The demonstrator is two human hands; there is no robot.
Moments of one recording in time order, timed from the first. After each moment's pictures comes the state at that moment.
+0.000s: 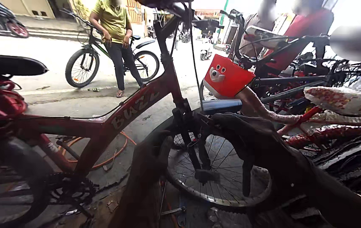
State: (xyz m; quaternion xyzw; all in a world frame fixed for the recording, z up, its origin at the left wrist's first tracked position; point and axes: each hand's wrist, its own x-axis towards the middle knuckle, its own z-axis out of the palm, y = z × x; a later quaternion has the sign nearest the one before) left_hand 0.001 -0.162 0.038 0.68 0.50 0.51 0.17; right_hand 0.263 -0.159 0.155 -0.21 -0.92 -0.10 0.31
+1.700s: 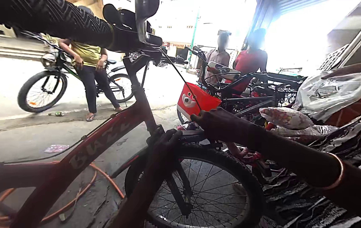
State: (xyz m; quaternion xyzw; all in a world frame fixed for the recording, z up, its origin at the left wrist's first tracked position) left_hand 0.097 -0.048 0.061 0.81 0.40 0.44 -0.04; right_hand 0.286 -0.060 0.208 -0.48 -0.84 -0.22 -0.11
